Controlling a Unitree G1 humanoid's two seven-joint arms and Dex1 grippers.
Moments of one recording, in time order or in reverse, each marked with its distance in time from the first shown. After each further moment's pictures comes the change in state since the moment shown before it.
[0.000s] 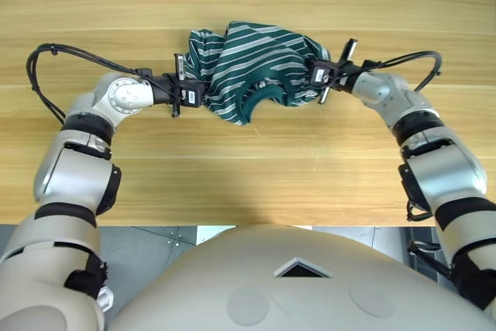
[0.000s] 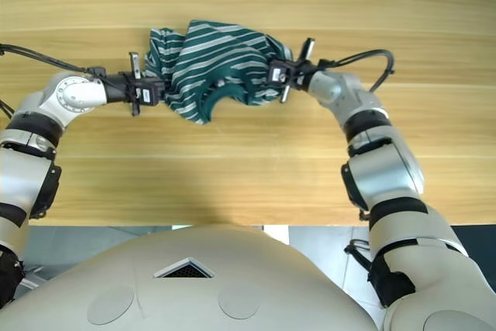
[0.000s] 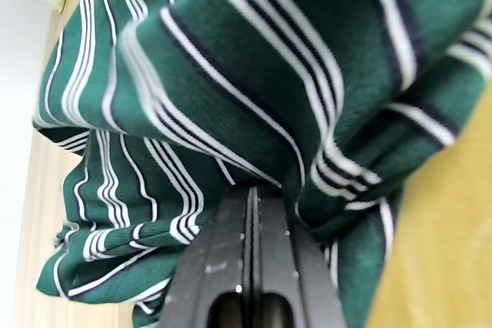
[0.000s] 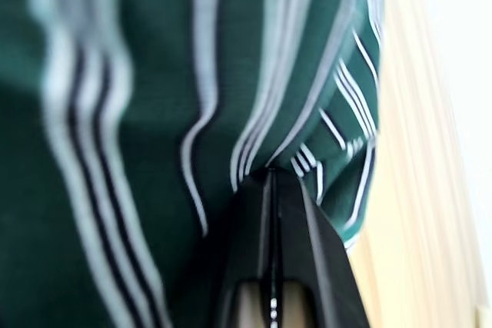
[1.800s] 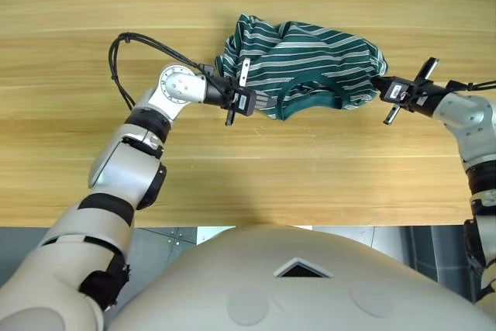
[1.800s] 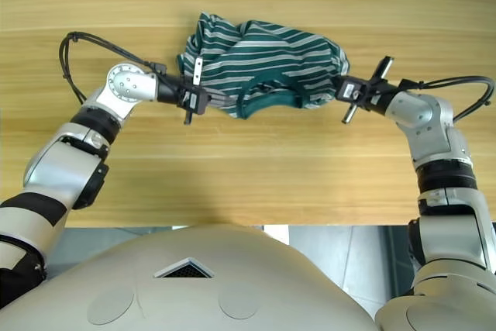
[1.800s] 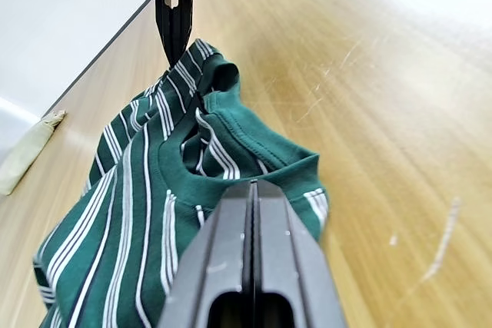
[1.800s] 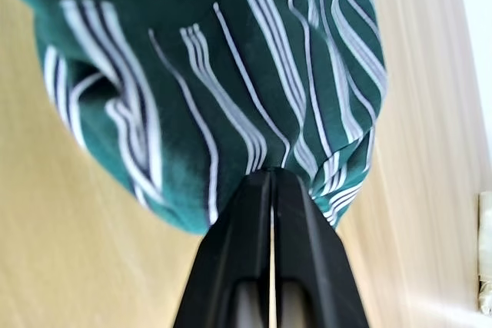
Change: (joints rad) left arm -0.023 -0.299 -0.023 -0.066 -0.448 -0.031 -0.512; right arm 0.418 -0.331 -0.246 -0.571 0.217 0.140 0.310
